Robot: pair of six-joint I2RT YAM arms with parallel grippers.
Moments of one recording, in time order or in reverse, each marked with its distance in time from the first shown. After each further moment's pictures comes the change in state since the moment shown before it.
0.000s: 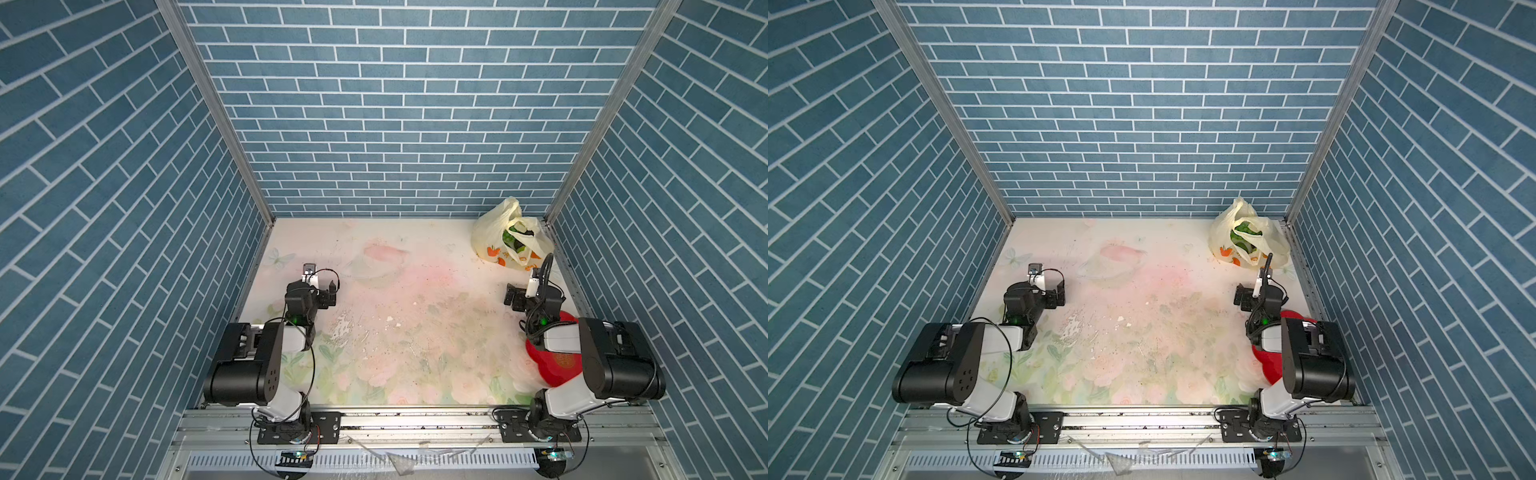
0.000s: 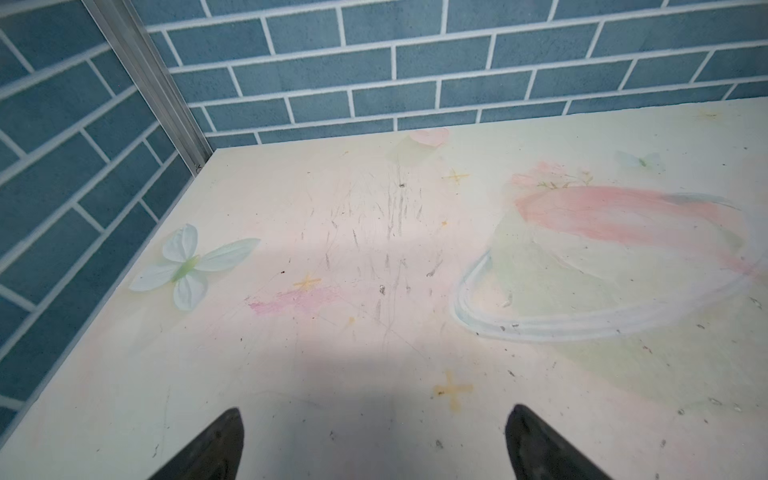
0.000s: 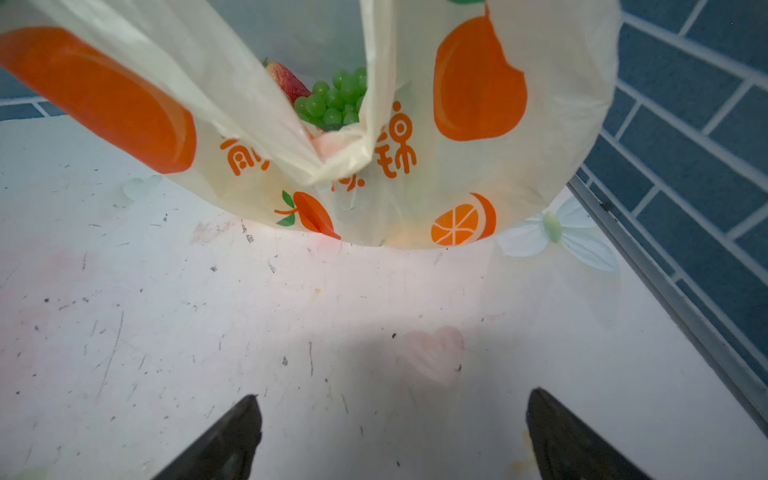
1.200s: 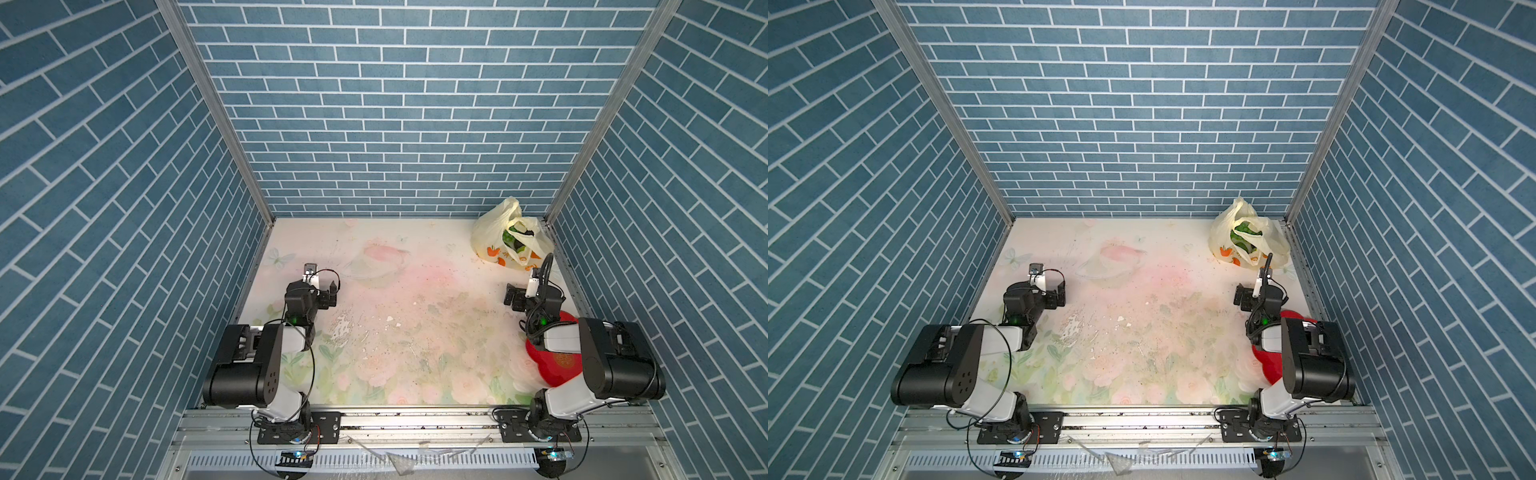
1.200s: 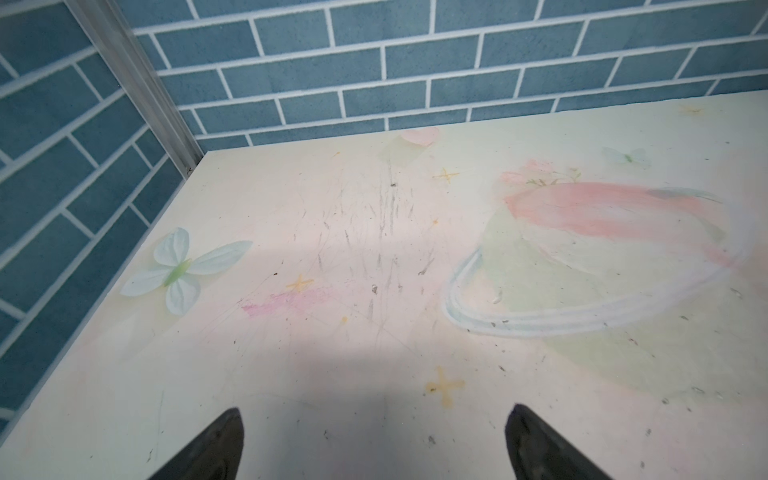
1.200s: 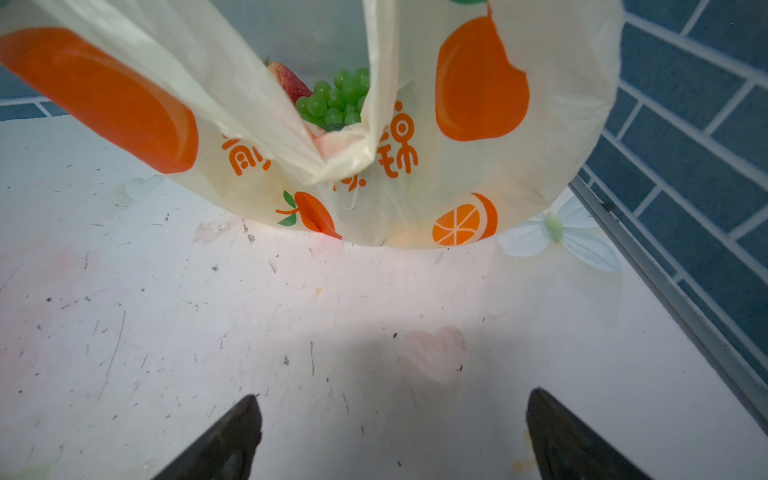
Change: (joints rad) left arm -0.004 -0.044 0.000 -0.042 0.040 0.023; right arm 0.000 -0.008 0.000 -0.005 -0.003 0.000
